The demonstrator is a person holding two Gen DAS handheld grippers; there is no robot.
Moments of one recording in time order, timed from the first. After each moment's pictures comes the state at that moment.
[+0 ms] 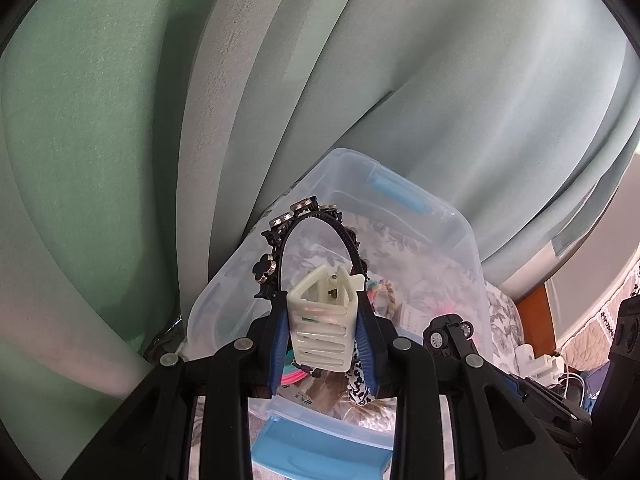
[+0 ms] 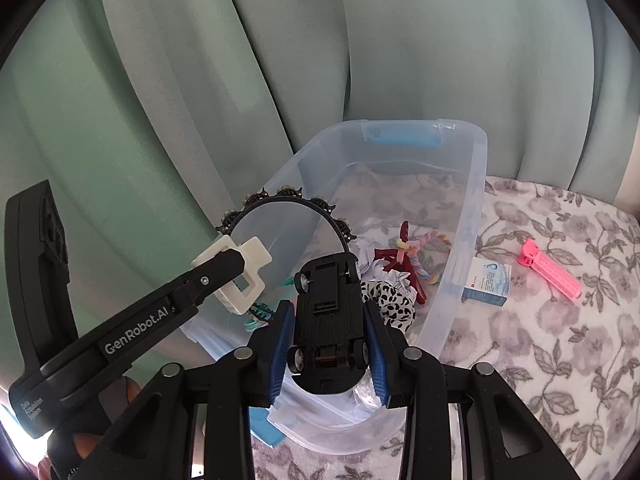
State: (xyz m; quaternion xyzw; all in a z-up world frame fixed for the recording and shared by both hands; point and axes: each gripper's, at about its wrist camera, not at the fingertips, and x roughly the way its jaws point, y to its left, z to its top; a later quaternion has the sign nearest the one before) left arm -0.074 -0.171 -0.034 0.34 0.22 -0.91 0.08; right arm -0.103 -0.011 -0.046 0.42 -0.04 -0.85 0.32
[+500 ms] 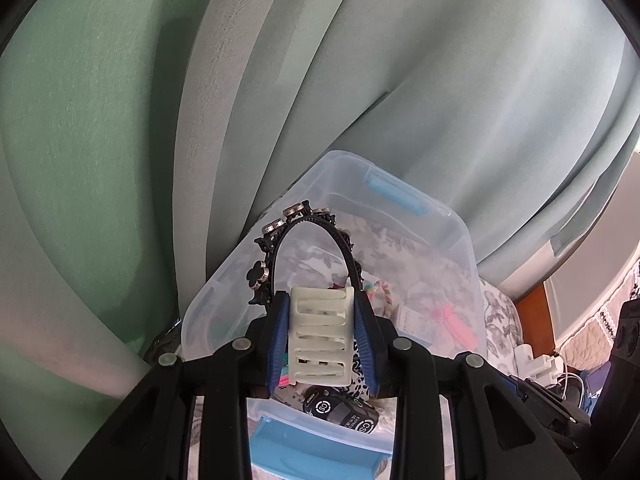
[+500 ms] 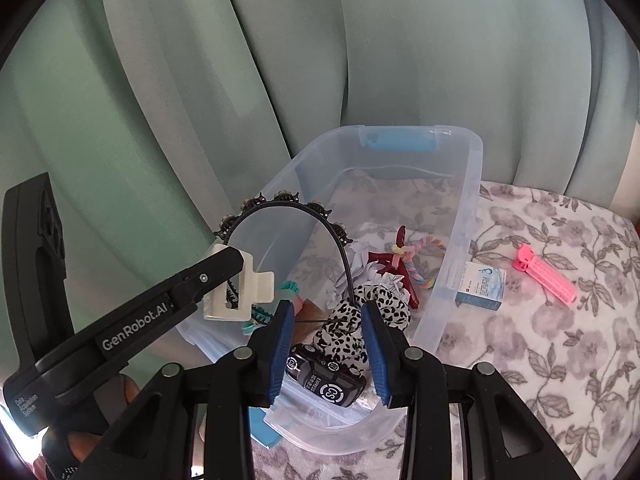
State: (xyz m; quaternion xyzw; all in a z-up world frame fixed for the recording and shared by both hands) left arm -0.072 -0.171 -0.035 0.35 0.21 -0.91 0.08; right arm -0.100 -0.010 -0.042 0.41 -0.03 -0.85 0.31
